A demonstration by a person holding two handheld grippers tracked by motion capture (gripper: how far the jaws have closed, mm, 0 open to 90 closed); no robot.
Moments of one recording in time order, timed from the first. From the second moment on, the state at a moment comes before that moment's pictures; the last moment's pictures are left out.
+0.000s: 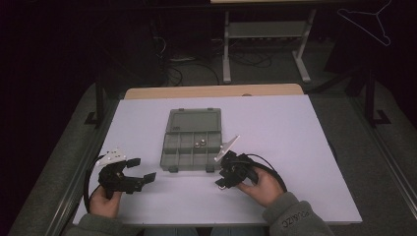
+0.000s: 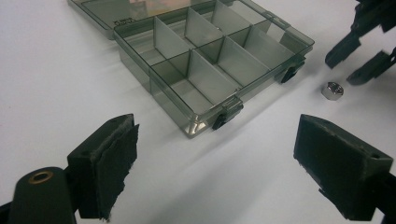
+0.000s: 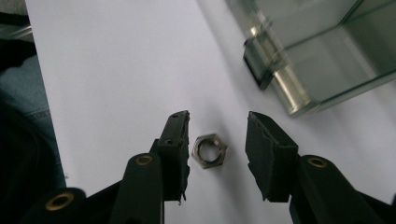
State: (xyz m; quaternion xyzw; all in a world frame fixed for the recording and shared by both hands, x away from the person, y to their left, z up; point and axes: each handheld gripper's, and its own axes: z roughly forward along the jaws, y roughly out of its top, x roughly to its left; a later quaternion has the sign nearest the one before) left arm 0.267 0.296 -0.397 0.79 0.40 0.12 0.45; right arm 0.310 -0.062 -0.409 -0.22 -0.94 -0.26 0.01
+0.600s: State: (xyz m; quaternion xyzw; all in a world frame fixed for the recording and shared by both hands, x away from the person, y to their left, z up) left arm 0.268 0.296 -0.396 0.80 0.39 0.12 0.44; right arm 0.301 -0.057 -0.426 -0.21 -0.95 -0.23 0.00
